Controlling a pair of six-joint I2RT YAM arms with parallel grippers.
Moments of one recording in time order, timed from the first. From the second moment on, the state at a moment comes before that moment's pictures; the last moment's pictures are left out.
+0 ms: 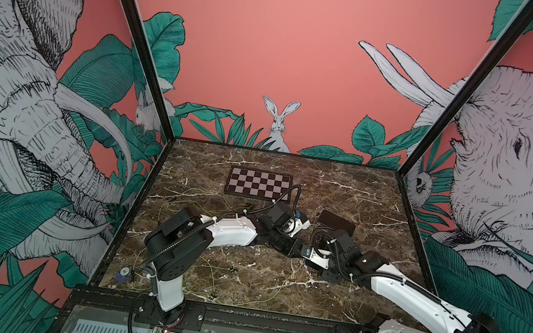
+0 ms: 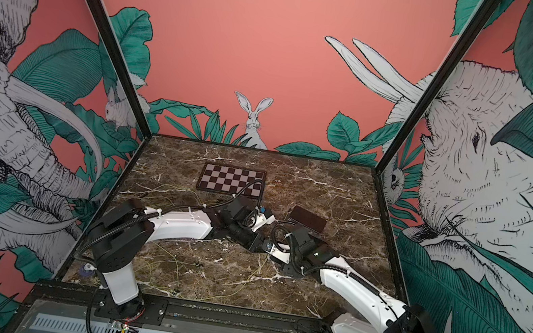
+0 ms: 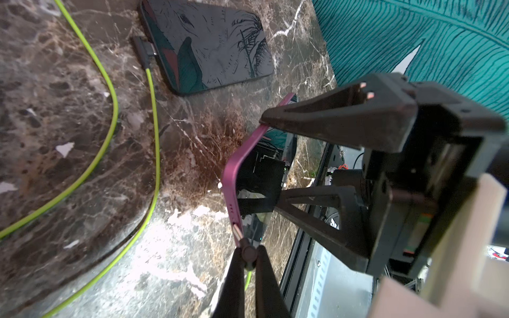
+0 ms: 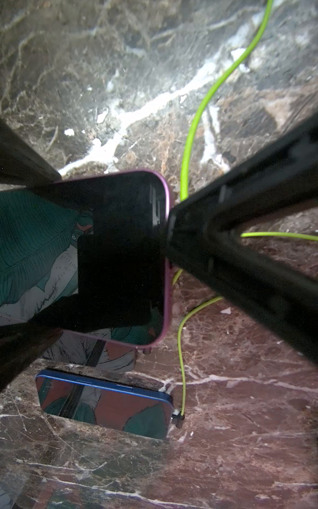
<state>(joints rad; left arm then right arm) -0.90 1.77 1.00 -0.05 0.68 -0.49 0.71 1.12 0.62 -0.59 0.07 -0.71</state>
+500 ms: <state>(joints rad) -0.90 1.76 1.01 -0.08 0.75 -0.35 0.72 0.92 0.47 -0.50 0.05 -0.70</state>
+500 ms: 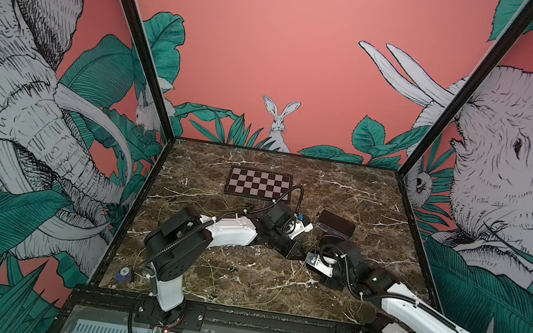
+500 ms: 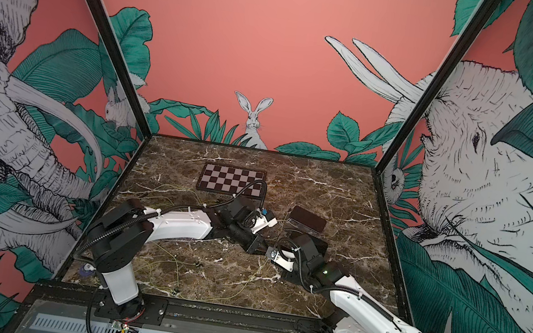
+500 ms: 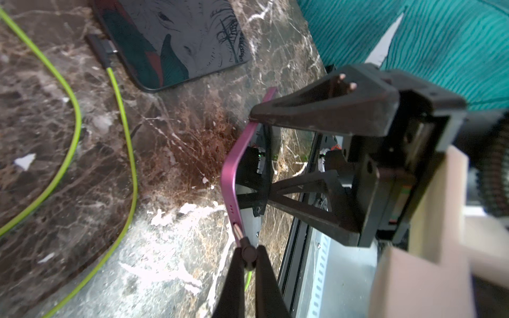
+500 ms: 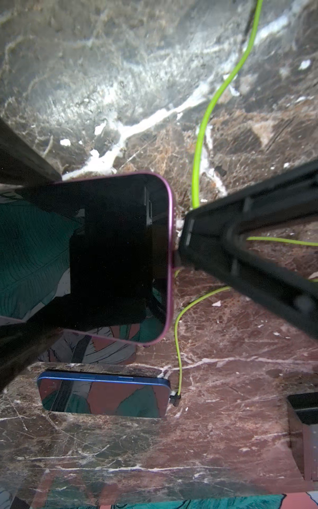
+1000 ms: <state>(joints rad) -0.90 1.72 1.06 -0.22 0.78 -0.14 0.72 0.77 0.41 -0.47 0.02 -0.69</state>
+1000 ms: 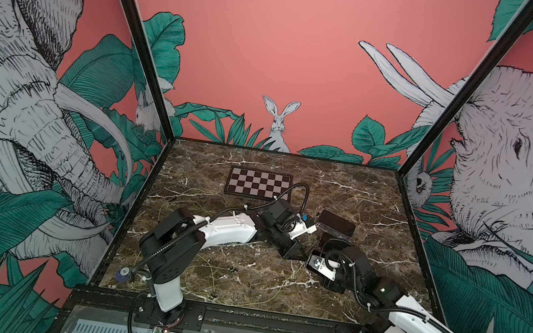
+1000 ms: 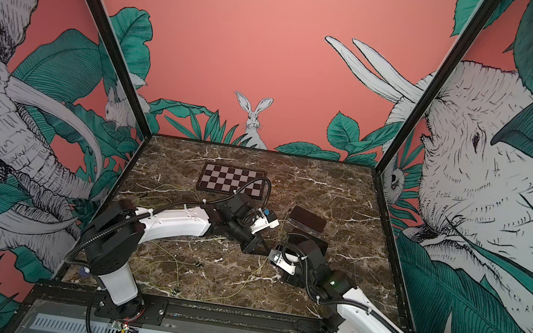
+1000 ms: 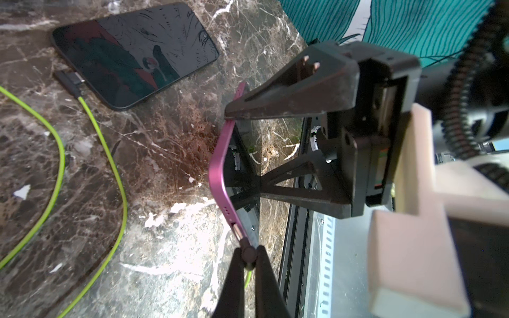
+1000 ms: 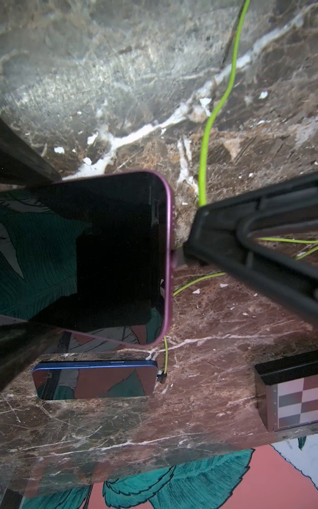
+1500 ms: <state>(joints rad) -0.88 1.72 1.07 -0.25 0.85 -0.10 0.72 0.70 0.38 -0.45 -0.02 -0.71</state>
